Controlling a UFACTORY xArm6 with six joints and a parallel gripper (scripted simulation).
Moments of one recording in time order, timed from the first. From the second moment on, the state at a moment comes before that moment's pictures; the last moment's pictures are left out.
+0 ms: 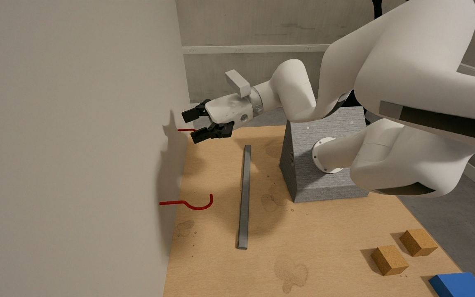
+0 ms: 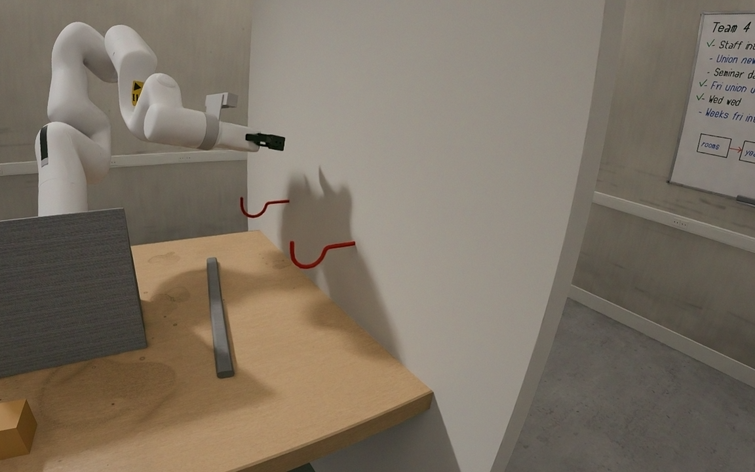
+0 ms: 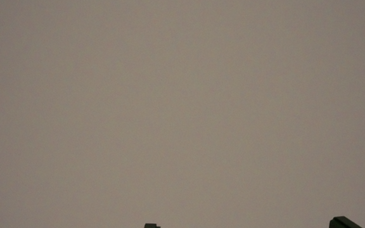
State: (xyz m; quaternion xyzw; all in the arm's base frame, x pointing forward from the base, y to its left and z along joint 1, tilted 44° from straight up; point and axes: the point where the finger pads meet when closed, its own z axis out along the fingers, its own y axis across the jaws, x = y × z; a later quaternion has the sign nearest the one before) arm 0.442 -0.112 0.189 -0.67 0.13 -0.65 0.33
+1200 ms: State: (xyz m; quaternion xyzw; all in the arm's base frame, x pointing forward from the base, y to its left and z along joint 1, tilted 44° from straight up) arm 0.428 -0.072 0.153 -0.74 0.02 -0.58 0.34
